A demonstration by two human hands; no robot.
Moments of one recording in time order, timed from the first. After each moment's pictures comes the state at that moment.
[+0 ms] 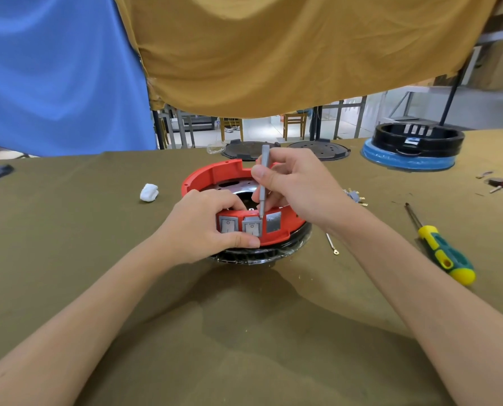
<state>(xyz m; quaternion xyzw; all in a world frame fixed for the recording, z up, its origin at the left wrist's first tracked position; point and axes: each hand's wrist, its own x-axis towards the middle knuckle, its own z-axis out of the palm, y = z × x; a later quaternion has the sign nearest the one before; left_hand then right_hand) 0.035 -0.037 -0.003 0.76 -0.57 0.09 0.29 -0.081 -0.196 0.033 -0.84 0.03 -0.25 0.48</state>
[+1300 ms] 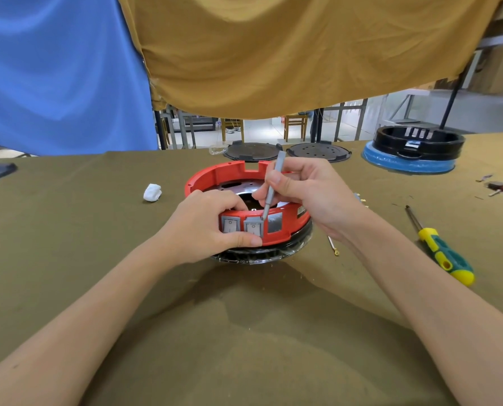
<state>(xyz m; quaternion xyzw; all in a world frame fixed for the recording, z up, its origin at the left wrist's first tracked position) 0.037 -0.035 -0.004 0.75 -0.58 0.09 0.29 -0.087 -0.207 0.023 -0.75 -0.03 -0.22 0.62</state>
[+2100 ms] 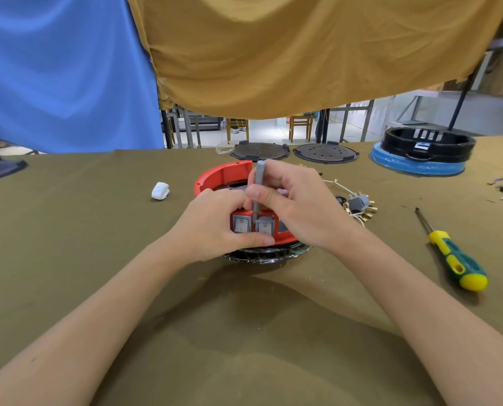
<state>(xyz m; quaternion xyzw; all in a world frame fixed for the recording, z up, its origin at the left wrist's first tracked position) 0.033 -0.037 -0.004 0.75 -0.59 0.11 0.30 -0.081 -0.179 0.019 -0.87 -0.09 -0.28 0.39</state>
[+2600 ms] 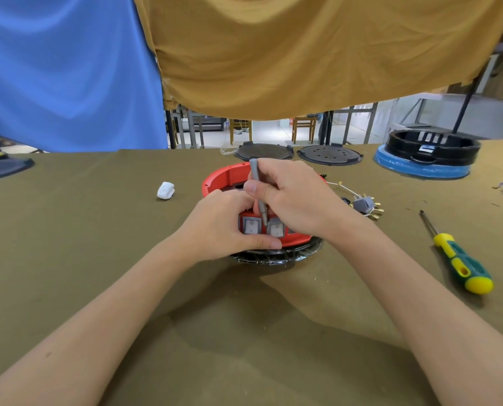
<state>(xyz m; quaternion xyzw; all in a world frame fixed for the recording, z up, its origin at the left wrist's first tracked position) 0.027 -0.035 0.001 0.73 -0.60 0.09 0.31 -0.071 -0.168 0.037 -0.93 -0.02 -0.24 0.28</state>
